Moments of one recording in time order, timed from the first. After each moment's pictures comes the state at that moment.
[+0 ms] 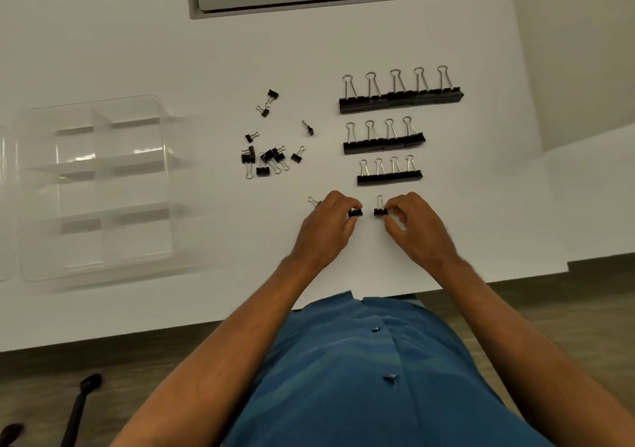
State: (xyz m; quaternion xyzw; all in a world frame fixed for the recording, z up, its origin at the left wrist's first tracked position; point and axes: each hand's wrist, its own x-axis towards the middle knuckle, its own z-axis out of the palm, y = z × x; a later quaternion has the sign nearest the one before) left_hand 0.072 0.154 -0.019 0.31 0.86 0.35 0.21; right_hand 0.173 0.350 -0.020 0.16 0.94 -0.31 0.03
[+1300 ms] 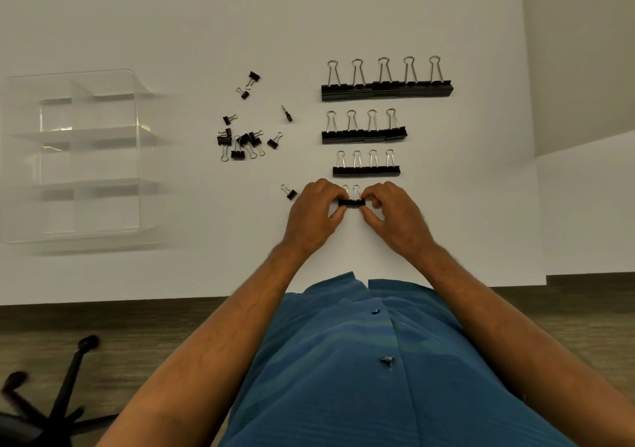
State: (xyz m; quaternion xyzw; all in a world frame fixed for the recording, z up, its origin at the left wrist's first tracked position) left_hand 0.089 0.204 -0.044 0.26 0.89 0.33 0.16; right_hand 0.168 0.388 -0.042 0.08 0.94 -0.34 0.04
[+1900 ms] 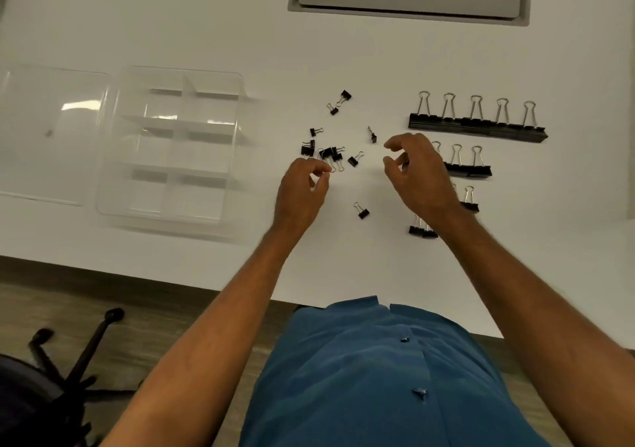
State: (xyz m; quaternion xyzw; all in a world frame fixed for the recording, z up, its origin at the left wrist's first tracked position) left_hand 0.001 0.088 0.000 0.04 0.90 0.43 0.08; right_hand 0.024 0.313 0.022 0.08 0.91 -0.40 0.01
